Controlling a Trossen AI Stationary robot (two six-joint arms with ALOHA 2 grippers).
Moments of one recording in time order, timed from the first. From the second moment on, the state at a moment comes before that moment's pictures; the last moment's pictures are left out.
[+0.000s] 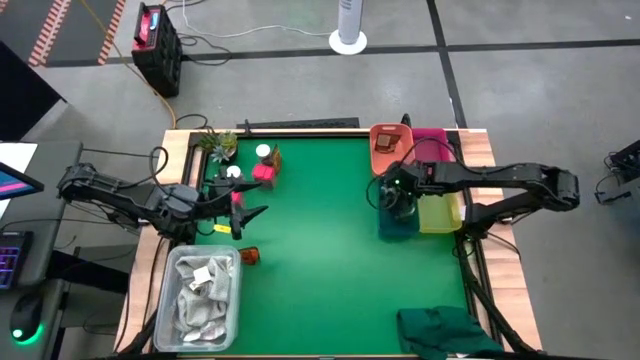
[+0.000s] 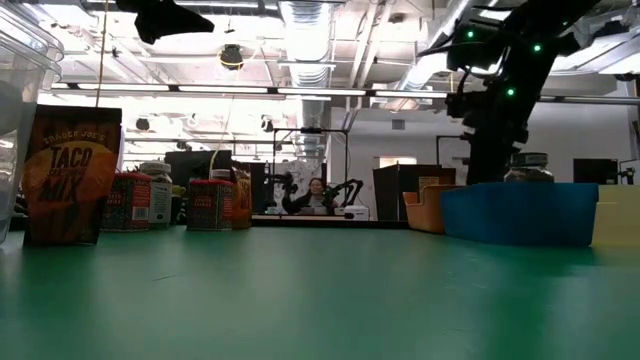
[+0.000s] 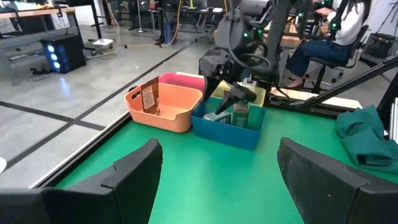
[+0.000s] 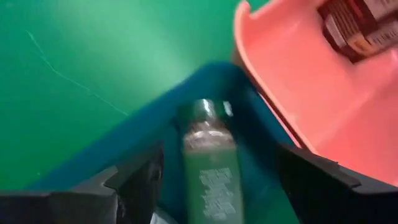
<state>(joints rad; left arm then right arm) -0.26 0.72 0.67 -0.08 -0.61 -0.14 -0.28 1.22 0.75 -0.66 0.28 0.30</state>
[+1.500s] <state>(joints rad) -0.26 0.72 0.67 -0.04 -0.61 -0.07 -0.35 1.69 1.03 -0.84 0.16 0.16</state>
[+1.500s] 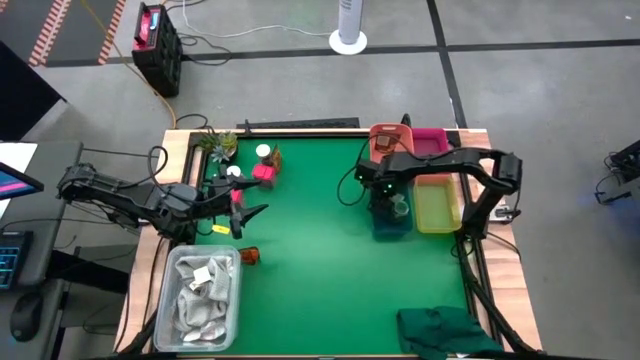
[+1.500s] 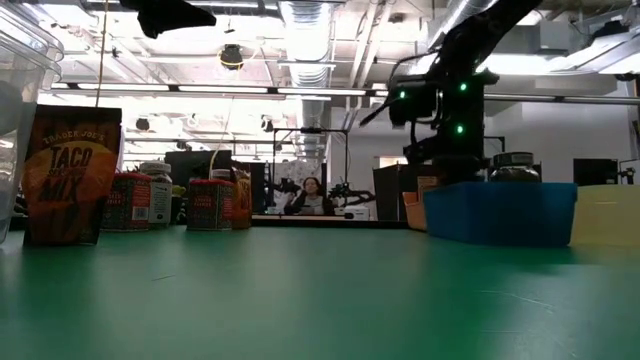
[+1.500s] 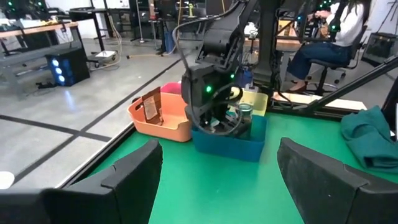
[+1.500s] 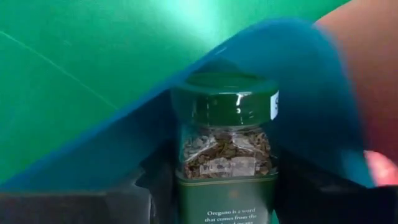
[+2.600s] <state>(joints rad) -0.04 1.08 0.57 0.46 -0.18 0.05 -0.04 1.28 1.02 0.10 0.22 0.05</state>
